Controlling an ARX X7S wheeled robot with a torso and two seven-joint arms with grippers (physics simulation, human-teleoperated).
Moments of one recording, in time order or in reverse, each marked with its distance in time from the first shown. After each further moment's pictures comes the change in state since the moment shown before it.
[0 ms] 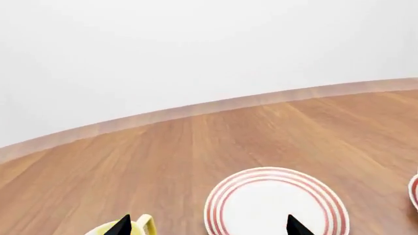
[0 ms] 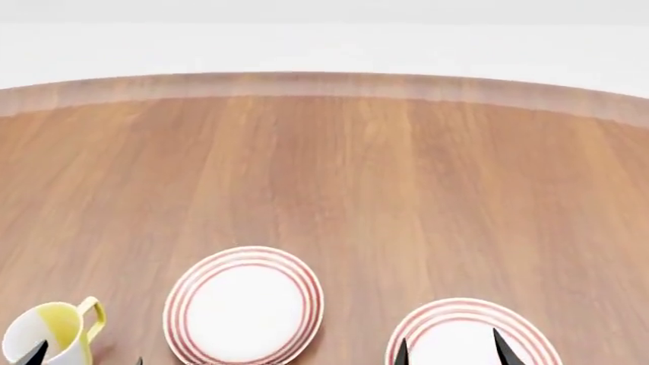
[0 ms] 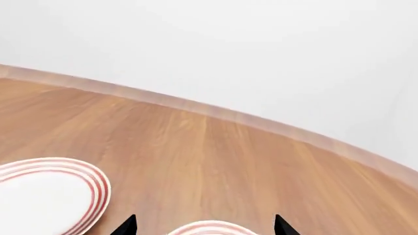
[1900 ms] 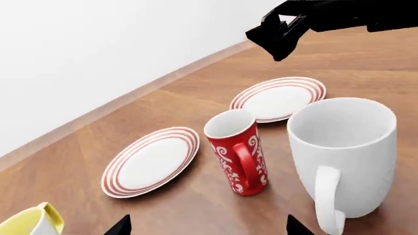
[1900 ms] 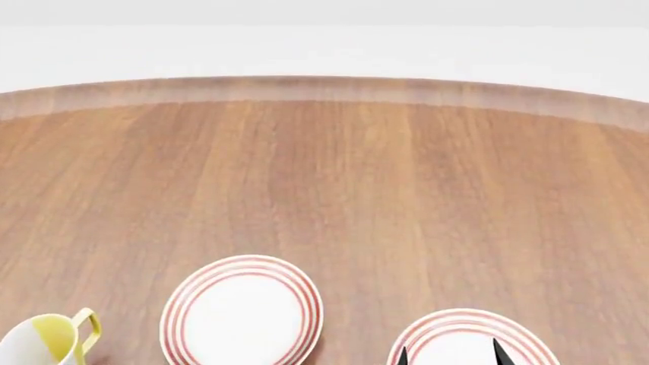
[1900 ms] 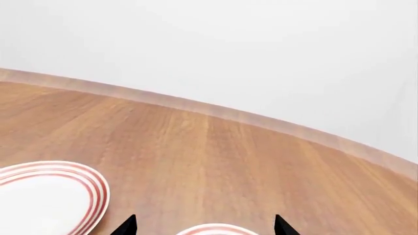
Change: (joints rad) left arm 0.573 -0.321 0.033 -0.028 0.183 0.629 0.193; right arm -0.017 0.035 -0.032 0.047 0.055 -0.076 0.047
